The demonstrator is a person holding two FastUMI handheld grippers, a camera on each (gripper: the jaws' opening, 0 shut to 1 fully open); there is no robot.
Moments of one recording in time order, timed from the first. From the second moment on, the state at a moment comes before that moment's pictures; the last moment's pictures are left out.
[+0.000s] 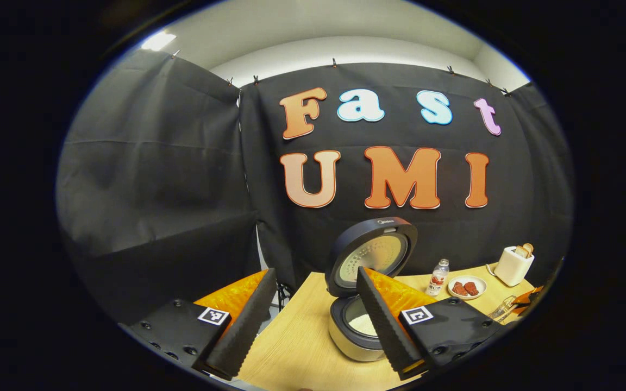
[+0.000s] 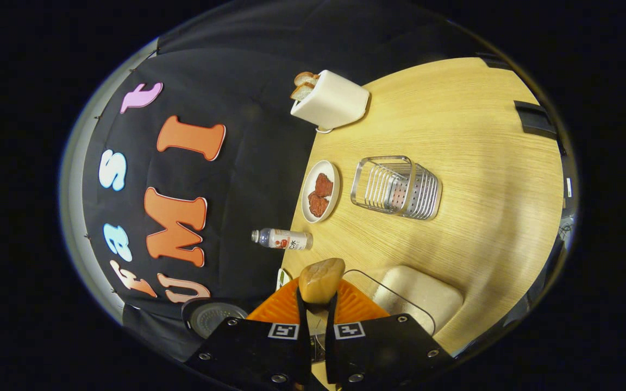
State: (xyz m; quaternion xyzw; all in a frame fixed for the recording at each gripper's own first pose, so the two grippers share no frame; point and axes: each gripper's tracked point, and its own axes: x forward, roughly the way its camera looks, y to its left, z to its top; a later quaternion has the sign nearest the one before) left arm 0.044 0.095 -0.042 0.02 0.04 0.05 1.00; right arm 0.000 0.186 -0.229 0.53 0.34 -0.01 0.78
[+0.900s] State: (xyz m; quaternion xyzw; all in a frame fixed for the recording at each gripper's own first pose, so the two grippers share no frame) left arm 0.020 0.097 -0.045 0.01 0.04 0.05 1.00; right arm 0.050 0.293 -0.073 0.58 0.32 0.11 0.74
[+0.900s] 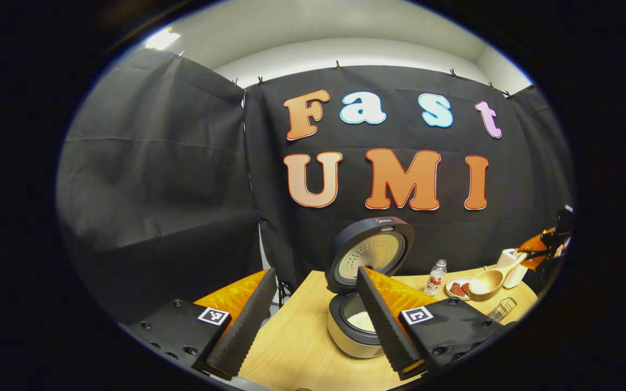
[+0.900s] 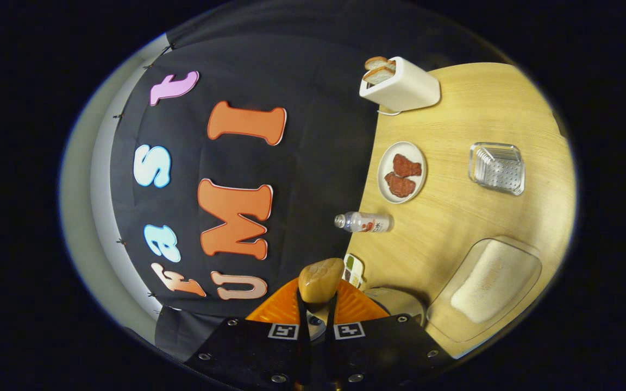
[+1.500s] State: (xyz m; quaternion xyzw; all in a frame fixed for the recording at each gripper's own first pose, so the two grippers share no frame) left arm 0.012 0.087 -0.058 0.01 0.05 0.03 1.00; right arm 0.071 0.398 -0.023 0.52 0.30 0.19 0.78
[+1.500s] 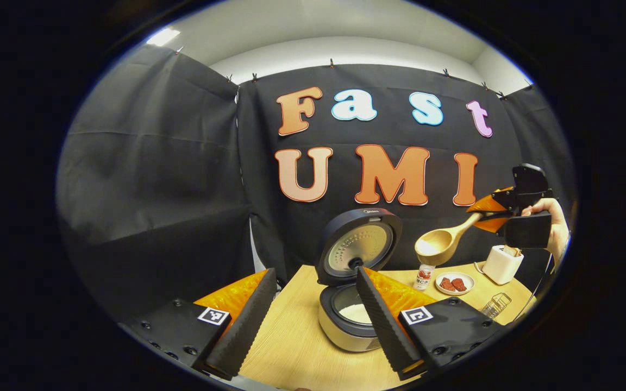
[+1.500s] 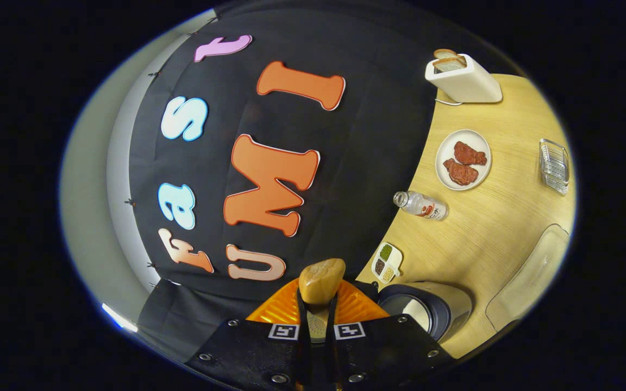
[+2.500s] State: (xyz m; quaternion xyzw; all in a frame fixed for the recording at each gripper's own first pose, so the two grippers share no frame) left arm 0.009 0.115 -0.060 0.01 0.05 0.04 1.00; right arm 0.073 0.457 -0.024 0.35 0.25 0.25 0.87
